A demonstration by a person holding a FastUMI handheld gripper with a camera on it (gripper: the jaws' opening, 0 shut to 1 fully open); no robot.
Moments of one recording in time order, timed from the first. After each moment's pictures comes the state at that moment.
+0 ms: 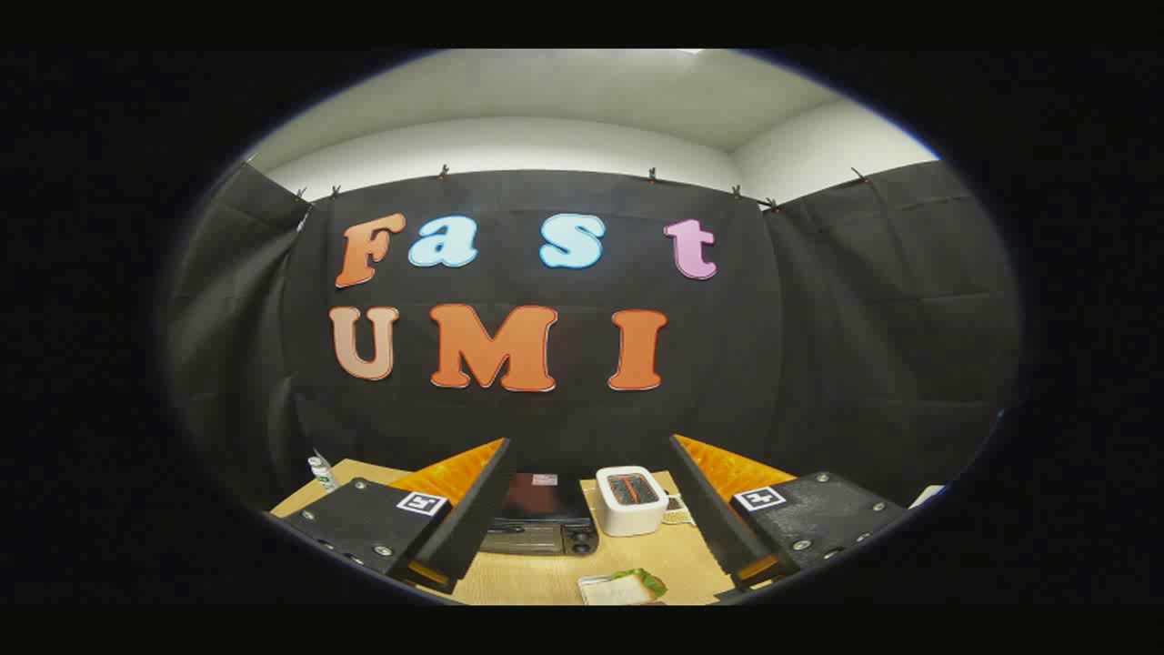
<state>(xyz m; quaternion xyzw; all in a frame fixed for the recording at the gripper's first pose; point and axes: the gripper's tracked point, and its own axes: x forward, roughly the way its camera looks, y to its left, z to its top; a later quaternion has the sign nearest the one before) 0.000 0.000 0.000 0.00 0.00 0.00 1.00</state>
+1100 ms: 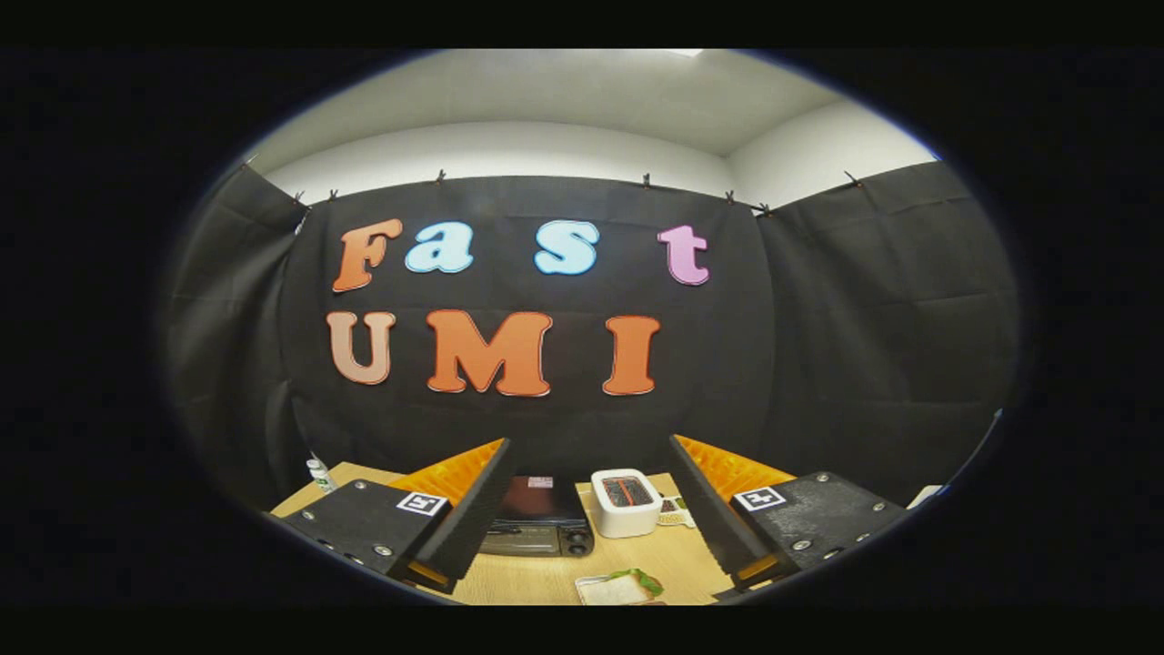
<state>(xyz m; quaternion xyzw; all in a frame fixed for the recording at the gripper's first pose) -0.007 -0.005 0.002 0.00 -0.01 -0.01 1.00</state>
